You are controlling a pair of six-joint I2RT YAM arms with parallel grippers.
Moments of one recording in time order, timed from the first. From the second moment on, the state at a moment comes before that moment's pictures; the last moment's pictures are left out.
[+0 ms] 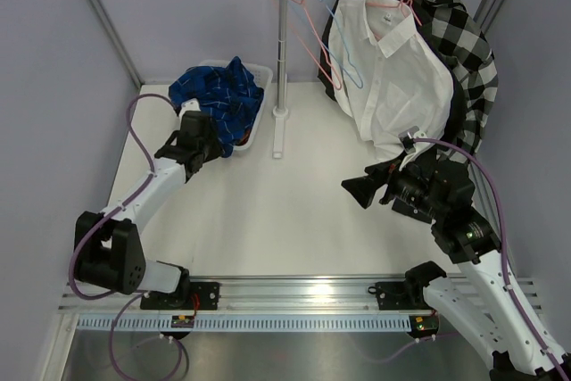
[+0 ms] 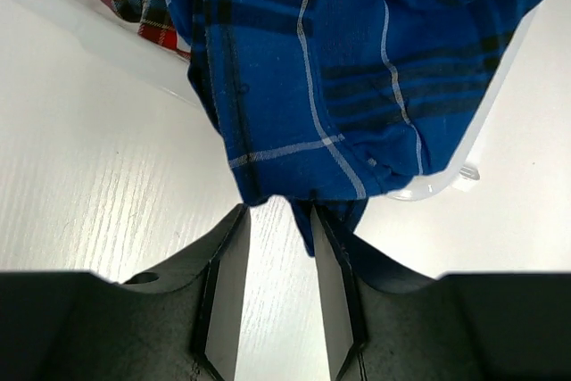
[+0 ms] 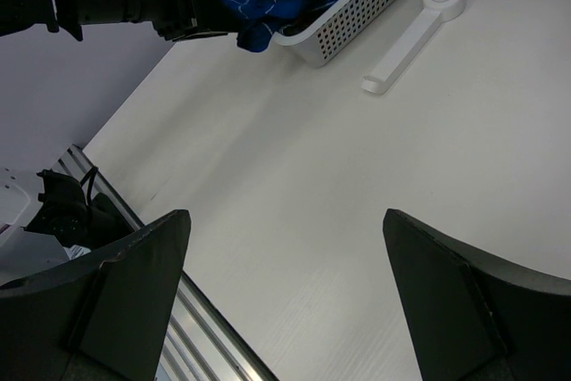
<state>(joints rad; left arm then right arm) -0.26 1.36 0.98 -0.34 -0.24 -0.54 0.40 0.62 0.81 -0.36 -0.41 0.34</state>
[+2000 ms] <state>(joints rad) 0.03 1.73 1.58 -0.27 -0.13 -0.46 0.40 0.69 0.81 -0.36 -0.41 0.34</state>
